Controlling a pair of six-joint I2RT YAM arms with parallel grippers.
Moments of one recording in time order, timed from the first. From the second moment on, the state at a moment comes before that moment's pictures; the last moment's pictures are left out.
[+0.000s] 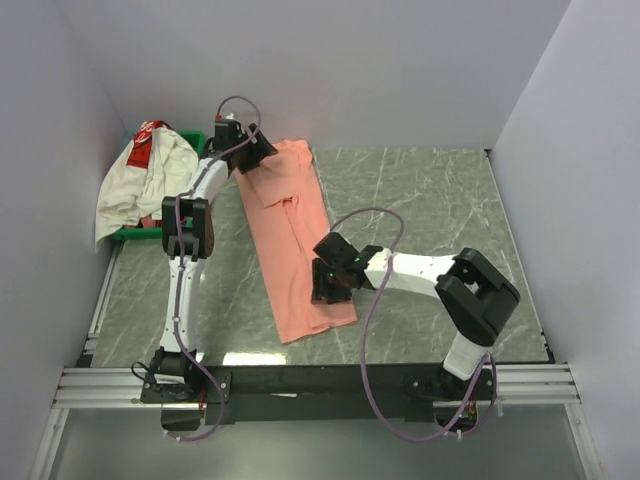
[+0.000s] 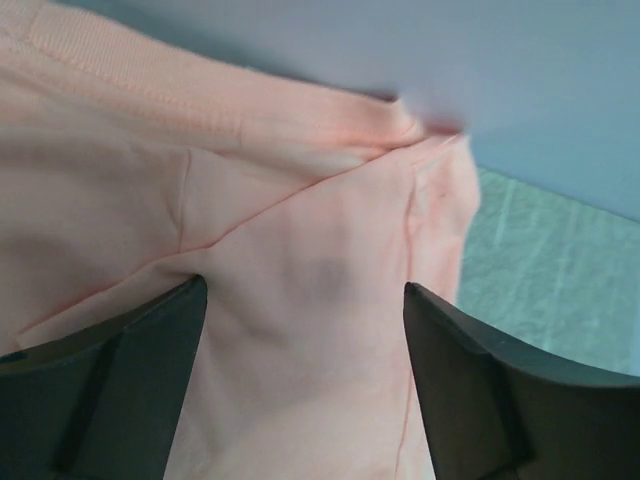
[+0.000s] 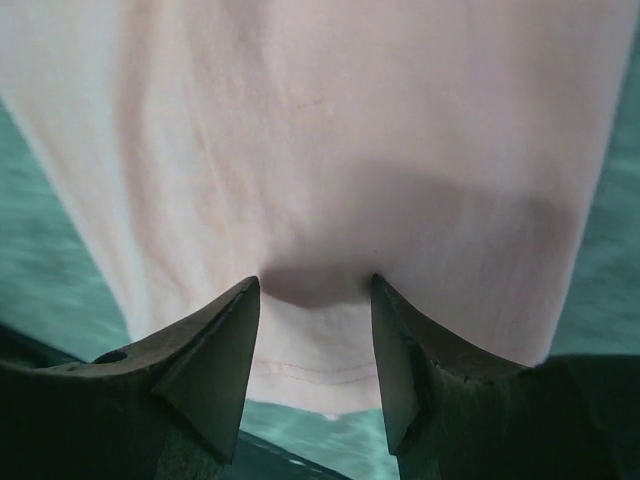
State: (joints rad) left arm -0.11 2.66 2.37 -0.30 0.27 -0.66; right arm 0.85 1.68 0.95 -0.38 -0.02 0.79
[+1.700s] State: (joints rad) left arm -0.39 1.42 0.89 -0.35 -0.24 -0.90; right arm 1.20 1.52 0.76 -0.26 0.10 1.02
